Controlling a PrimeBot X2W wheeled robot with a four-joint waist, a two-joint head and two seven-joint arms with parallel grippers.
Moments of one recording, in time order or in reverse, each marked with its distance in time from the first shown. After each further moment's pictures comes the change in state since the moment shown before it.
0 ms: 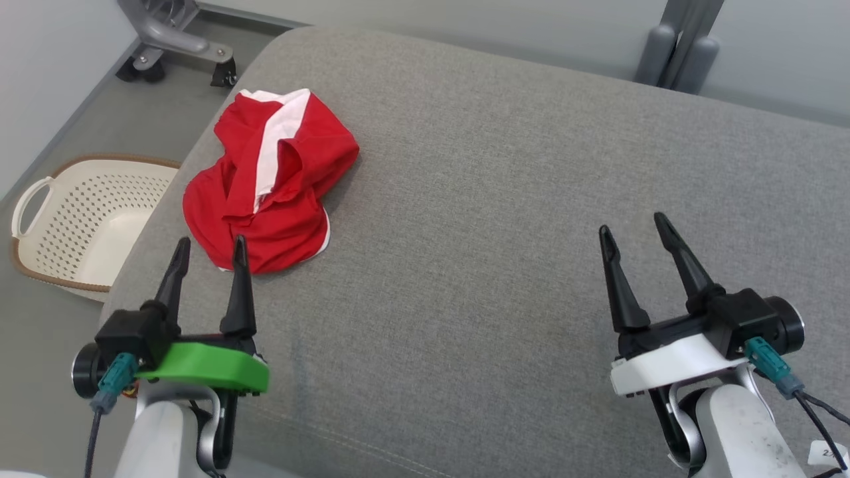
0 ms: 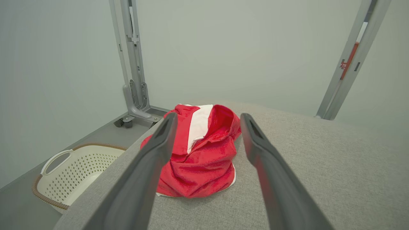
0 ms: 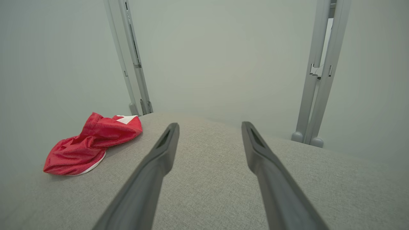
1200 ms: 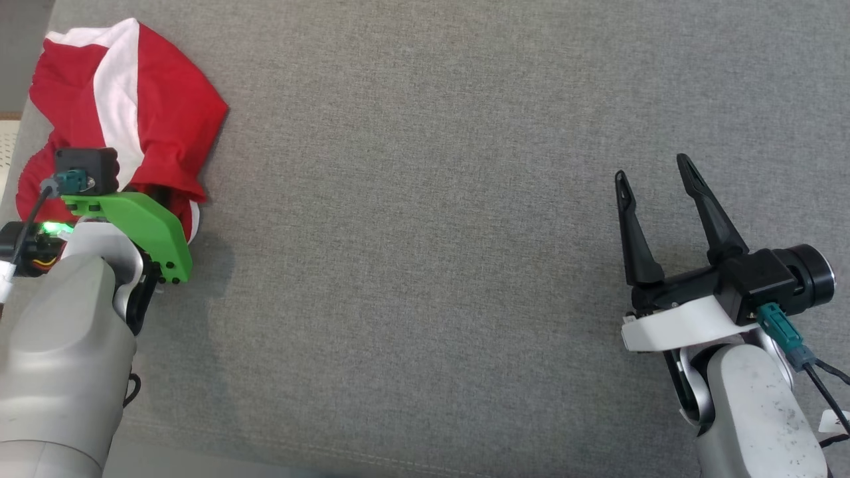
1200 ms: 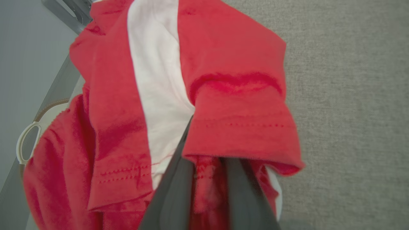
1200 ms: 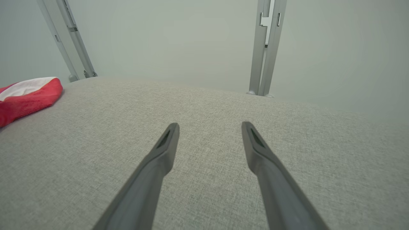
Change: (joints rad) left arm -0.644 0.243 -0.359 0.775 -0.234 -0.024 0.215; right arm -0.096 -0.001 -0.036 -0.048 -0.118 0.000 0.000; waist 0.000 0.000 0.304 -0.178
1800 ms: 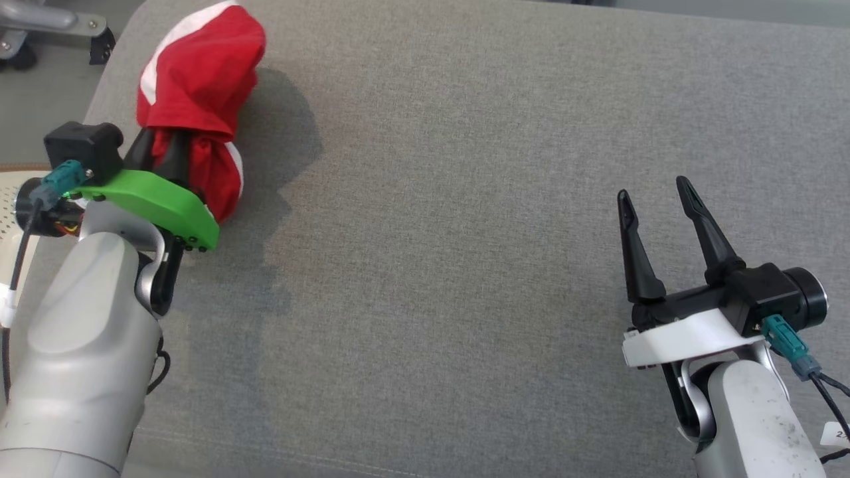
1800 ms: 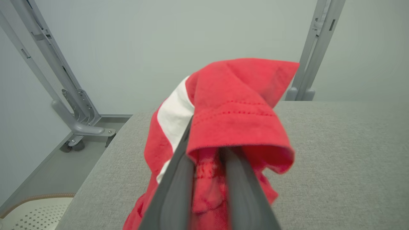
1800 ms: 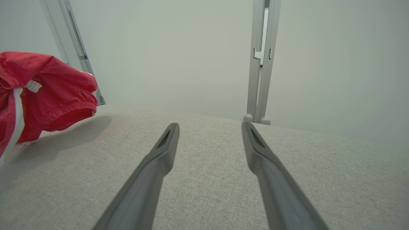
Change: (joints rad) left arm 0.037 -0.008 0.003 -0.220 -0.059 0.000 -0.209; right arm 0.033 0.000 -0.008 0.022 0.069 0.000 0.000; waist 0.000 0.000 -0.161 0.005
